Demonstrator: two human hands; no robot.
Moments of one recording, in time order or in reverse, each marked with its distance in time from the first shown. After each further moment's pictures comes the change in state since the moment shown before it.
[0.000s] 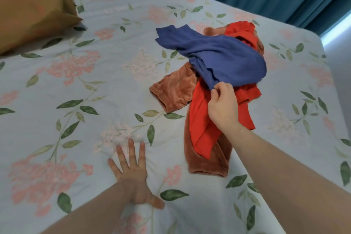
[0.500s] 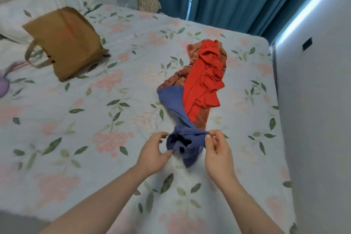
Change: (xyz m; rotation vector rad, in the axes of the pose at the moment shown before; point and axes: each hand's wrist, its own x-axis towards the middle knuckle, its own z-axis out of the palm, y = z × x) left_hand -0.289 -0.013 -0.062 -0.554 0.368 0.447; right_hand -0.289 -0.206 -0.259 0.434 -0.135 0.336
